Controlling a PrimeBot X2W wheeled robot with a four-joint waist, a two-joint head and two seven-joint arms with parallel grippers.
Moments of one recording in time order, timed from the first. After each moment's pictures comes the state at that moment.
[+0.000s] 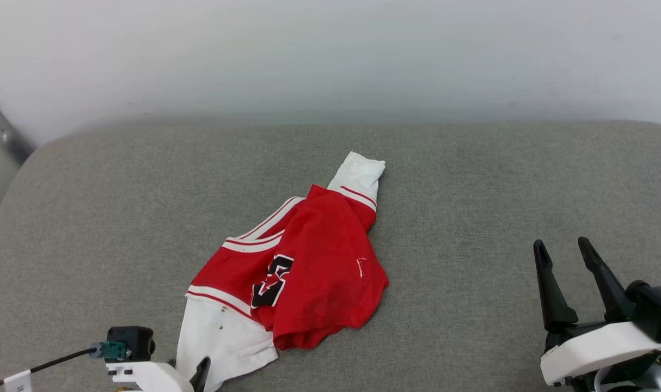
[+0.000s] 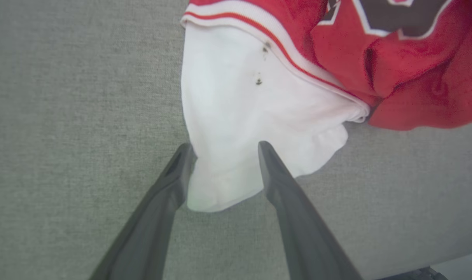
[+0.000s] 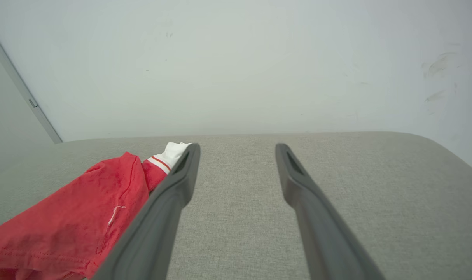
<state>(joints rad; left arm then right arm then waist) -0.03 0.61 -0.56 0.08 -0.92 0.26 0.25 0.04 -0.05 -0.05 -0.12 0.18 0.13 0.01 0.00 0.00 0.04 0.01</state>
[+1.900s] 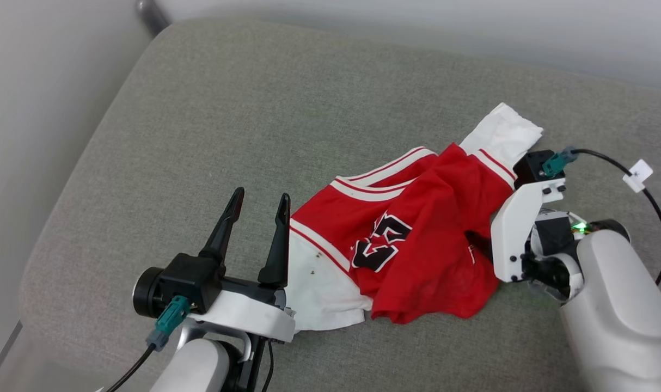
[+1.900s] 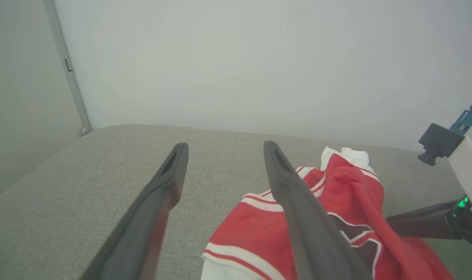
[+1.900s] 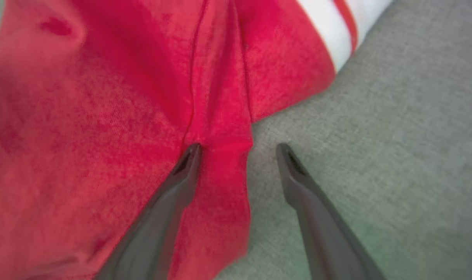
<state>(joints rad) -0.23 0.22 -0.43 0.02 -0.41 0.15 -0.26 -0.56 -0.12 0.13 0.51 0.30 0.13 0.78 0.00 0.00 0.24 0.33</state>
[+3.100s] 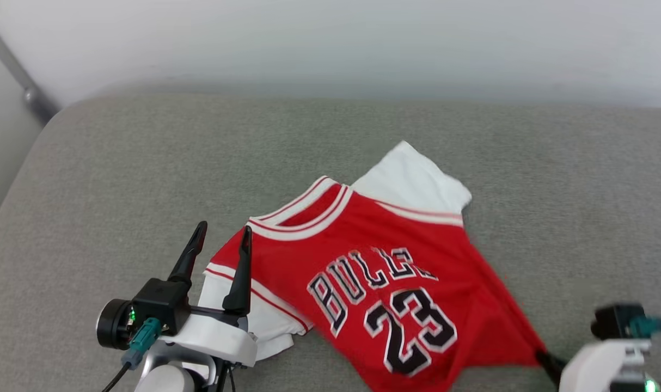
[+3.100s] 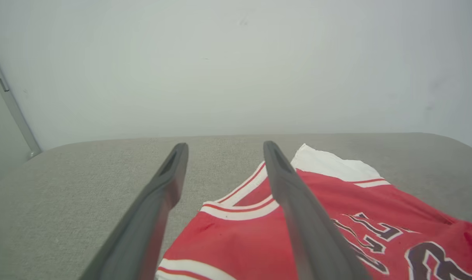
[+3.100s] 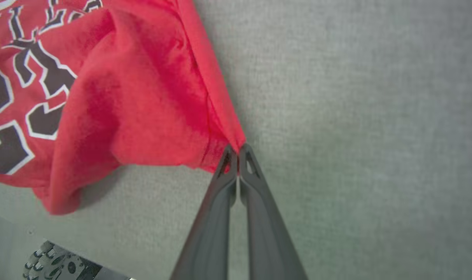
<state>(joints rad) -0.12 0.23 -0.31 0.06 -0.32 0.10 -0.23 0.06 -0.17 -0.04 0.02 0.37 0.13 0.66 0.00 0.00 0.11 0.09</state>
